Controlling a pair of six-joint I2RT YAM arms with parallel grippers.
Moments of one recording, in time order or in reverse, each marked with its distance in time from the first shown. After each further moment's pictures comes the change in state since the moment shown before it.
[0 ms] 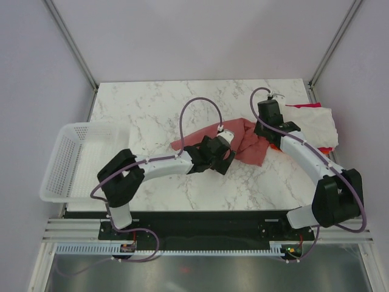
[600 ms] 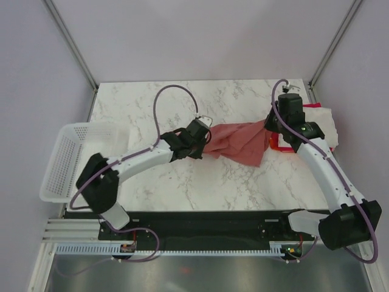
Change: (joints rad) left arm 0.176 -0.069 0.049 -0.233 0.067 -0.023; right arm -0.079 -0.206 0.082 -0.146 -0.185 -0.016
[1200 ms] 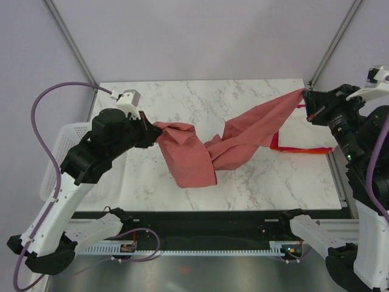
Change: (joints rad) left arm 0.210 -0.718 0.166 -0.349 0.174 -0.151; right arm 0.002 -0.288 0.617 -0.245 -0.114 -0.046
